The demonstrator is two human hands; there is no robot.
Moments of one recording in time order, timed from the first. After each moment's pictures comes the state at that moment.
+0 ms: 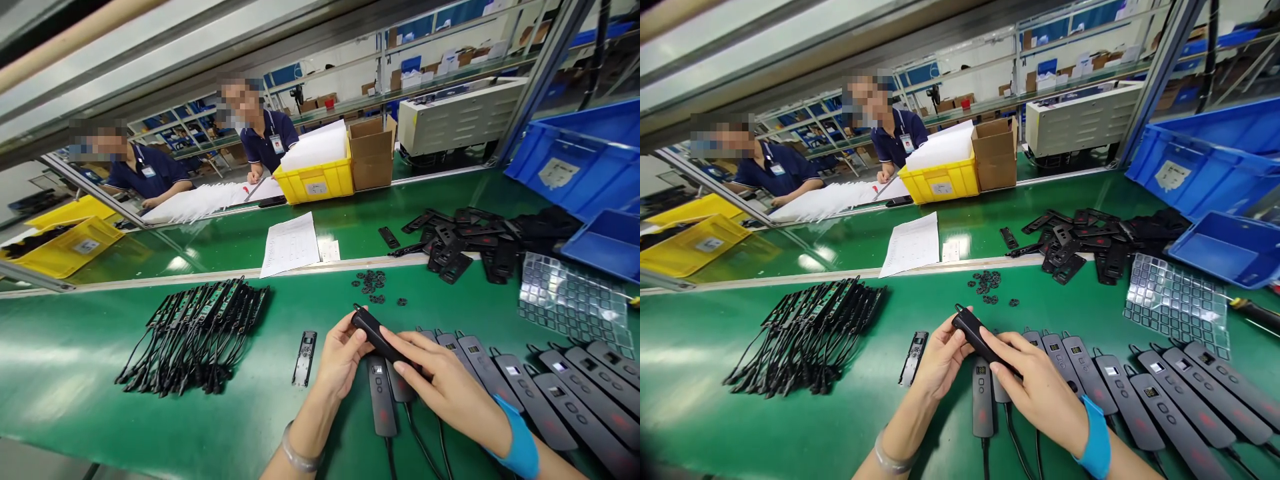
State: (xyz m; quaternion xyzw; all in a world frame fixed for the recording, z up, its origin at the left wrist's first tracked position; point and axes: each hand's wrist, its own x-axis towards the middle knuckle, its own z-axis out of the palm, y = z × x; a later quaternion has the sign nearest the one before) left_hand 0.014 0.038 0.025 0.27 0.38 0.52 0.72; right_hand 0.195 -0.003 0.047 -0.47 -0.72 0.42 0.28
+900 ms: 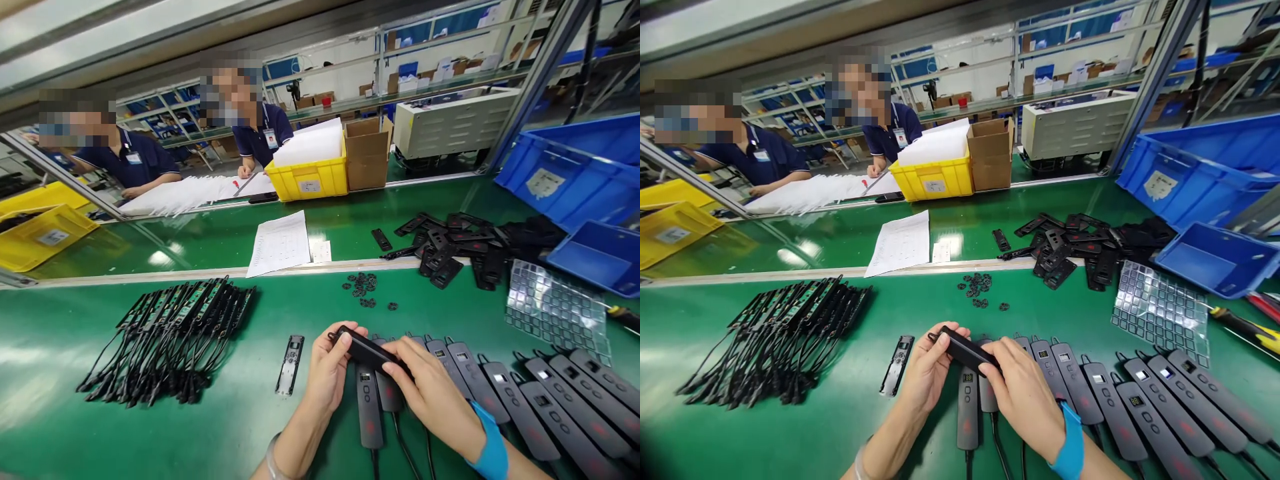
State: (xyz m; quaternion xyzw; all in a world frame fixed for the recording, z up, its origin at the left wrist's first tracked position) left_hand 0.017 0.033 0.019 0.28 0.37 0.55 0.70; right_hand 0.189 0.000 0.030 -0.52 -0.71 0.38 0.29
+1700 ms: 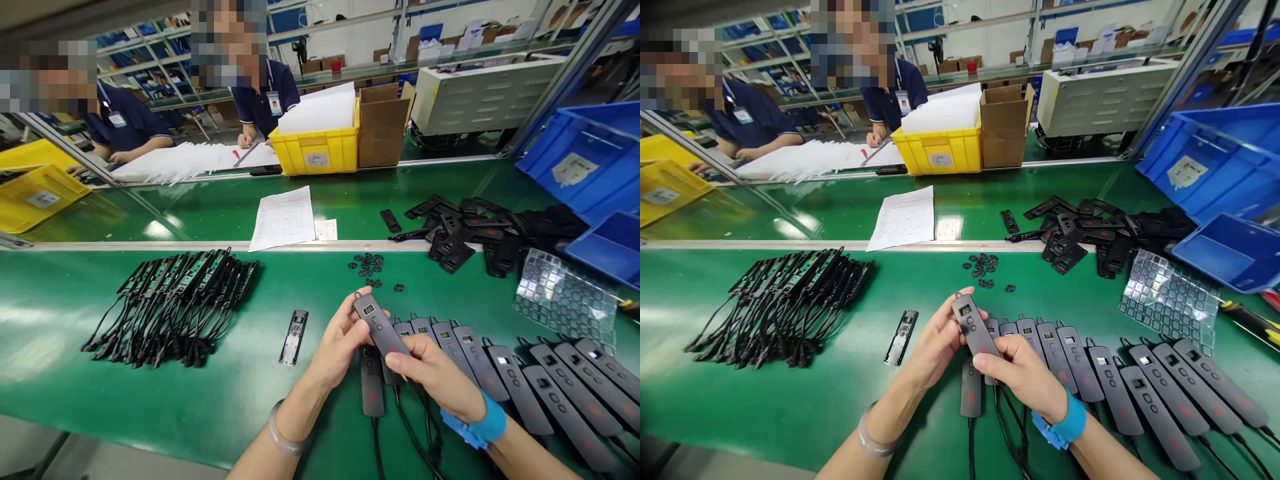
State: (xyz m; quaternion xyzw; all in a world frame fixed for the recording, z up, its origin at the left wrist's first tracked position) left_hand 0.016 0.028 0.036 0.38 0.28 0.46 0.75; right_hand 0.180 0.003 0.033 -0.37 -0.48 0.72 0.33
